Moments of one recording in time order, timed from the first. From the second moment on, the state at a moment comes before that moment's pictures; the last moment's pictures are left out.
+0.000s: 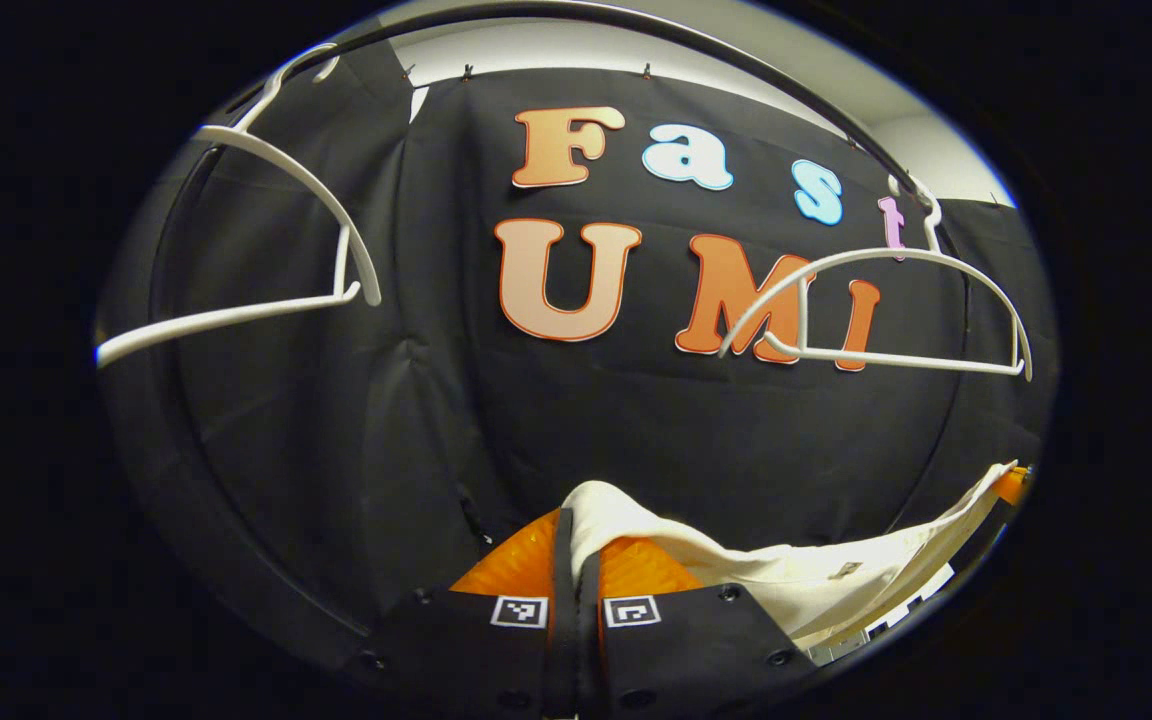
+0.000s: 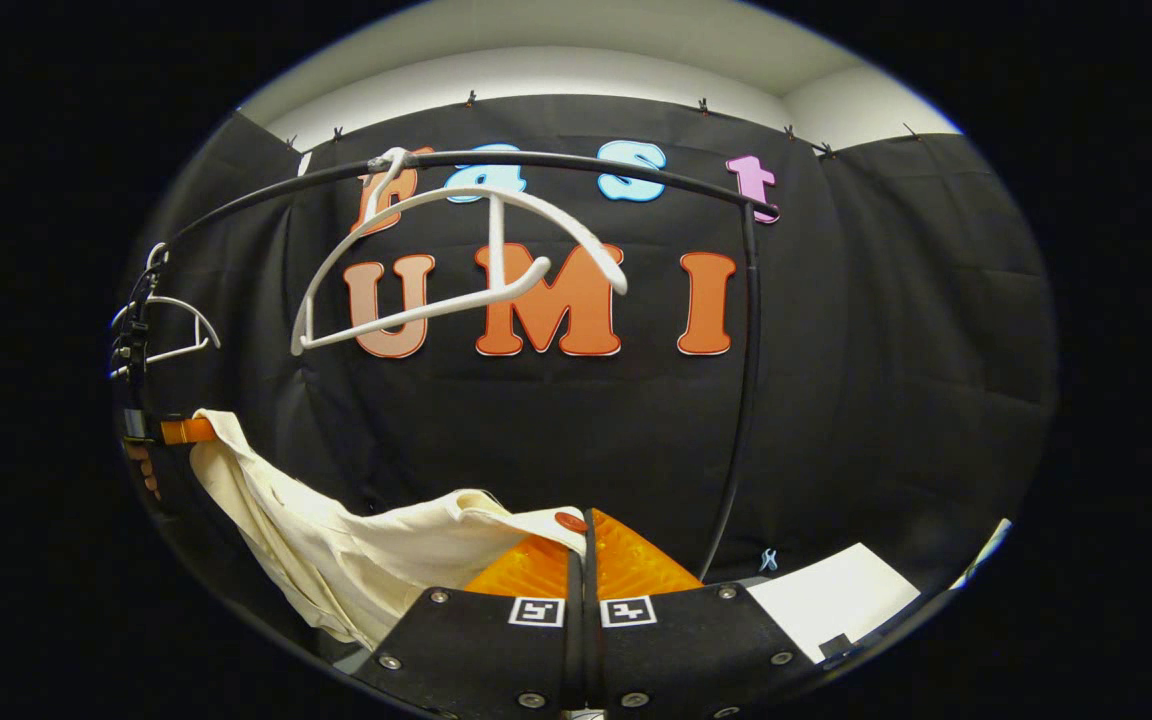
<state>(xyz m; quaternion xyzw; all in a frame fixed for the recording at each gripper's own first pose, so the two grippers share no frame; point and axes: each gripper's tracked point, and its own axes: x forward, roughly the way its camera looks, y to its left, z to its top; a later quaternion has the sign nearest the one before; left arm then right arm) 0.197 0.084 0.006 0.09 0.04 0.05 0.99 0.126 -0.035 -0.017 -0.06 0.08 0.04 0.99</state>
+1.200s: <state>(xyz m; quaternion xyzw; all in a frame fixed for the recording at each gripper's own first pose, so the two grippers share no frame) 0.198 -0.097 -0.129 0.08 0.18 -0.12 0.97 0.110 0.057 -0.101 -0.04 0.17 0.11 0.98</state>
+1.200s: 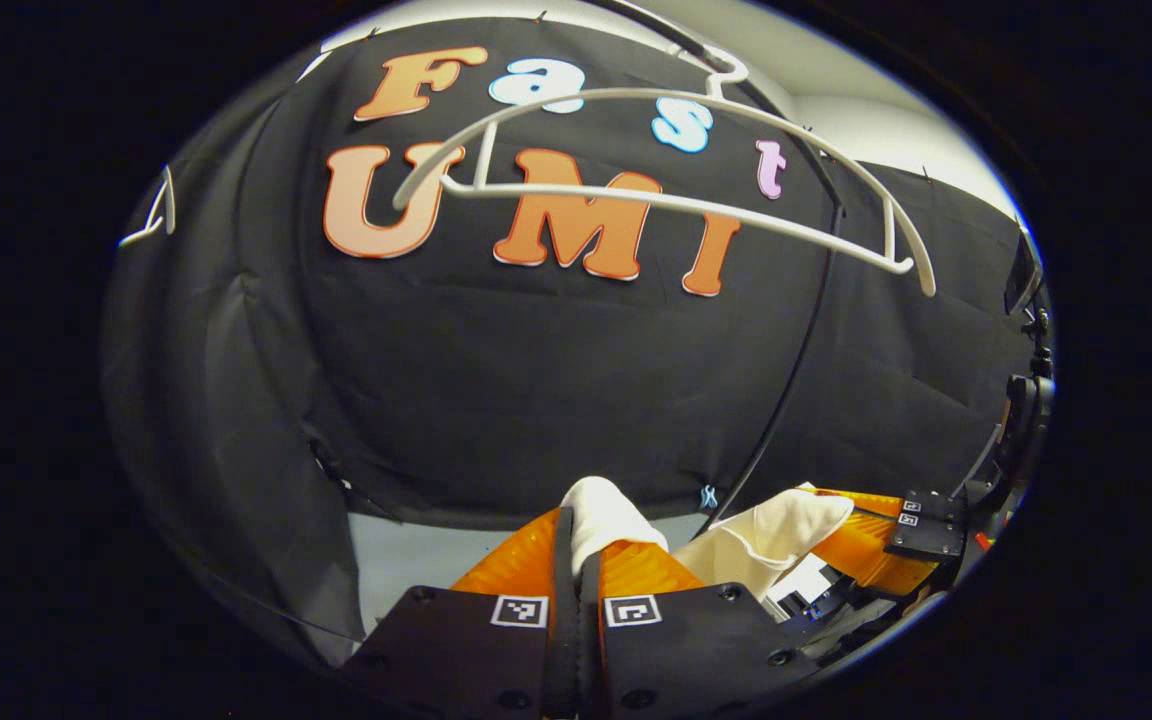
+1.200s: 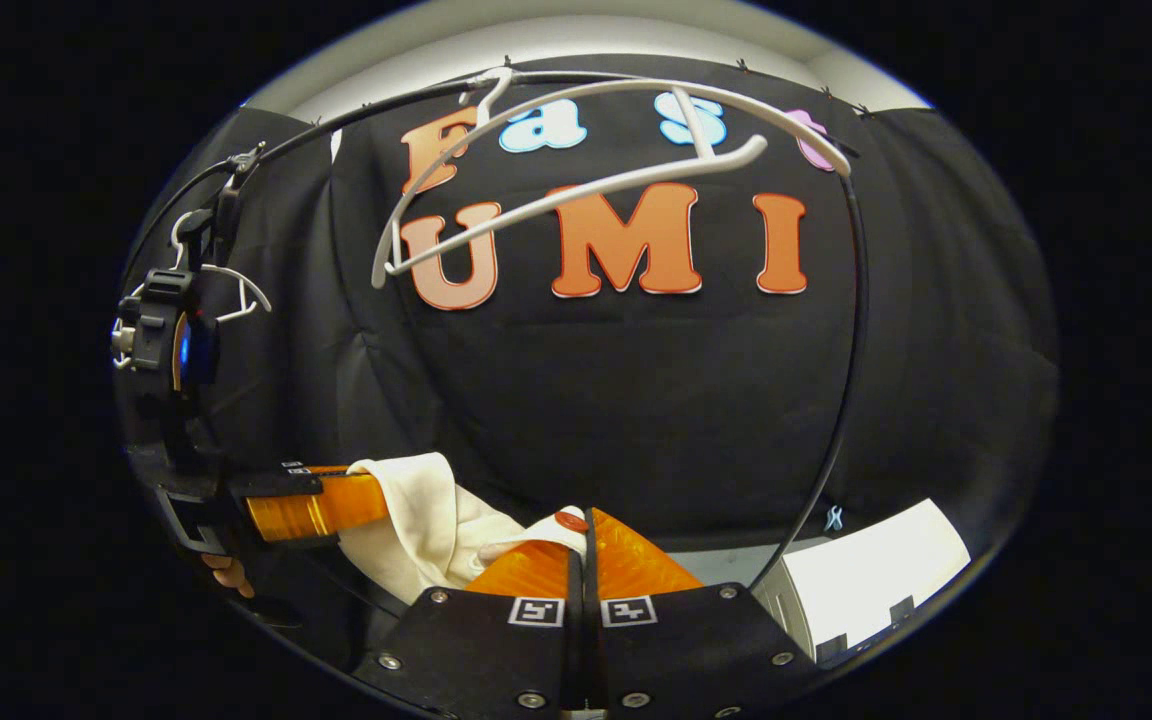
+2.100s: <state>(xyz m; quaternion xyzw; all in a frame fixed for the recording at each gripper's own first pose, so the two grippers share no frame) 0.172 -0.026 -0.333 0.05 0.44 -0.08 0.89 0.097 0.061 -0.310 -0.07 0.40 0.07 0.91</state>
